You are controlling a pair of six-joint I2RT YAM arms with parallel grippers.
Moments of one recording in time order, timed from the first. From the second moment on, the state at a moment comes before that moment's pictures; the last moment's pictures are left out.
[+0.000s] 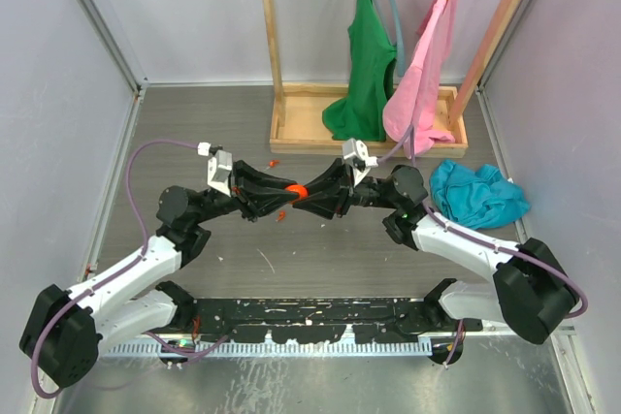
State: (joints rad) left arm -0.59 0.96 0.49 0.94 0.73 -0.49; right arm 0.68 1.22 0.59 1.00 -0.86 0.42
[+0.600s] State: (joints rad) left arm -0.59 0.93 0.47 0.84 0.69 -0.47; right arm 0.68 1.20 0.56 0.95 -0.86 0.36
